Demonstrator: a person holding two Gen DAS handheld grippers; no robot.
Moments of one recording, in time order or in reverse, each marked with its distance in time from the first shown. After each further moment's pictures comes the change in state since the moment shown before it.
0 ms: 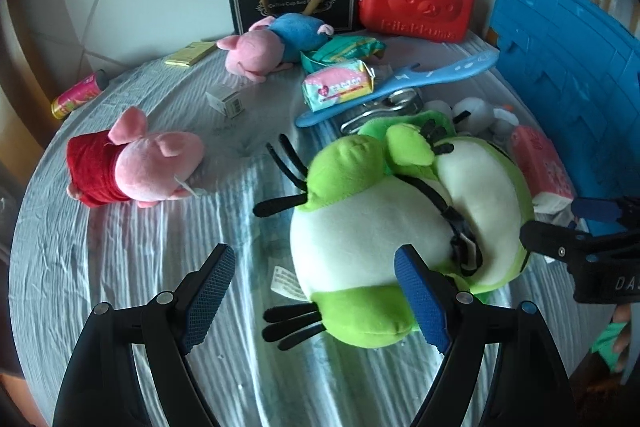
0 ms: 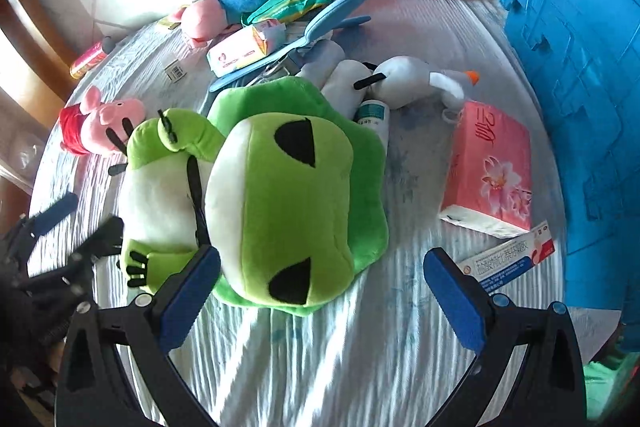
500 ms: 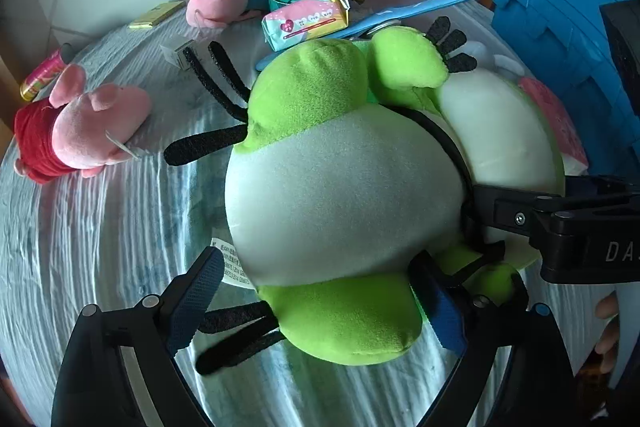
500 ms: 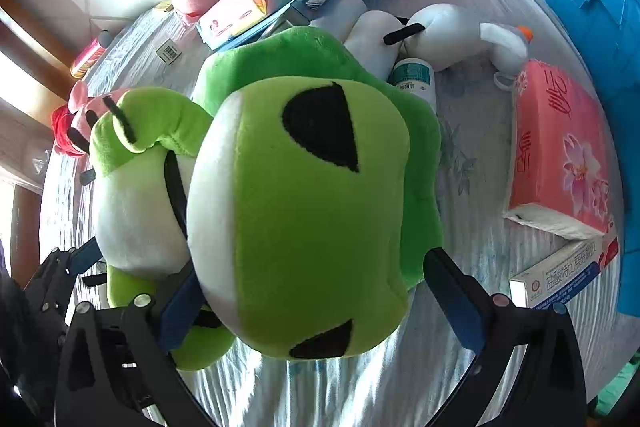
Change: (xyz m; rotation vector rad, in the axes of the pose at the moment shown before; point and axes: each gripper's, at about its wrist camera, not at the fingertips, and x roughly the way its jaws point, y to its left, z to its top) left arm 0.048 -0.021 -0.016 -0.007 0.075 -0.055; right arm 0.063 0.000 0.005 0.029 0.076 0.099
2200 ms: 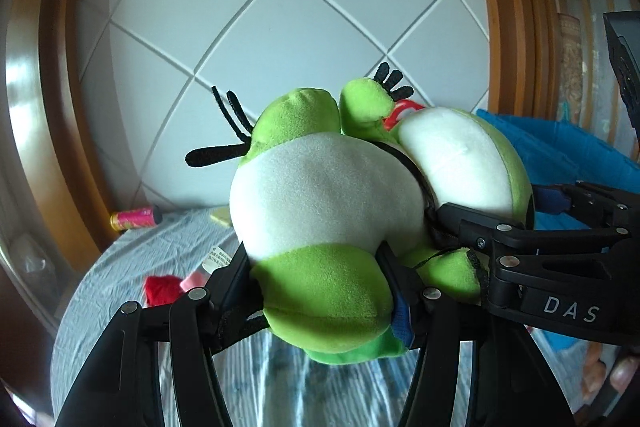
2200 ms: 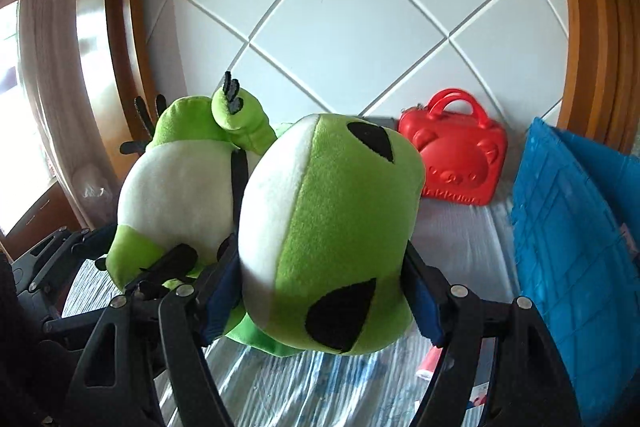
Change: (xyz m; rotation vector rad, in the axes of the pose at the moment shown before) left arm -0.267 -0.051 0.056 -0.003 -0.637 0.158; right arm -0.277 0.057 -0.004 -0.304 -0.673 0.038
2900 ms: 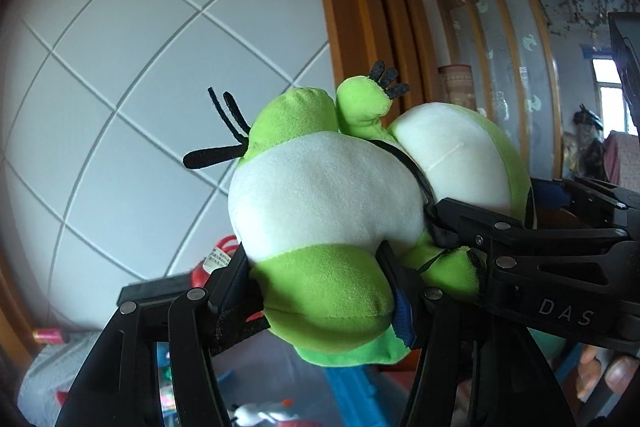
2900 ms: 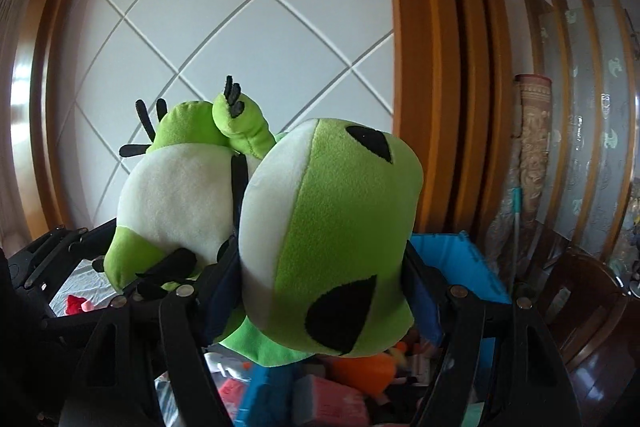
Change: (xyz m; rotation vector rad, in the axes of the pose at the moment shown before) left arm -0.049 -0.322 0.160 0.130 -0.253 -0.281; right arm -0.223 -0.302 0.068 0.058 -0.274 -0.338
